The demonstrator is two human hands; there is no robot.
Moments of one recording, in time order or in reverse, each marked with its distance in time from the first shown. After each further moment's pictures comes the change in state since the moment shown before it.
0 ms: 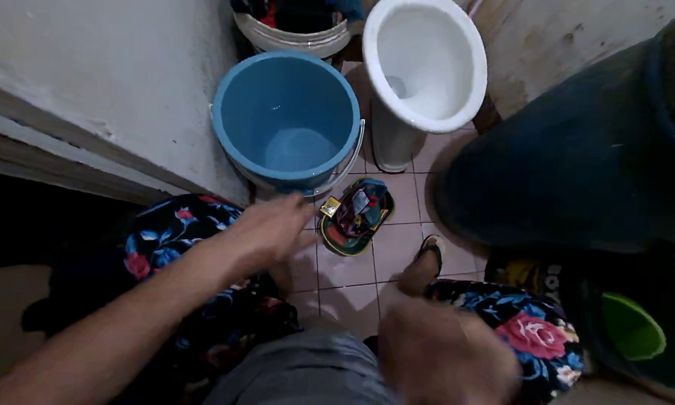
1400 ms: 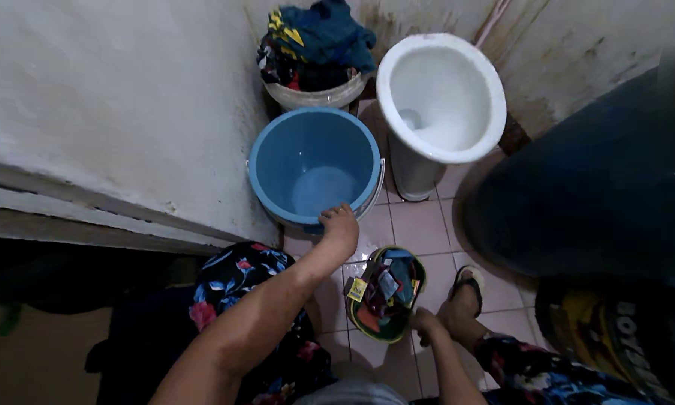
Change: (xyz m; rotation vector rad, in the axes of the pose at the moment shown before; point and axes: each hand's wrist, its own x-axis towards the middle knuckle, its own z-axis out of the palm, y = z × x) left_hand 0.146 -0.001 0.036 0.094 -0.148 -0.525; right_hand -0.133 0.256 -0.091 -0.517 -0.063 1.900
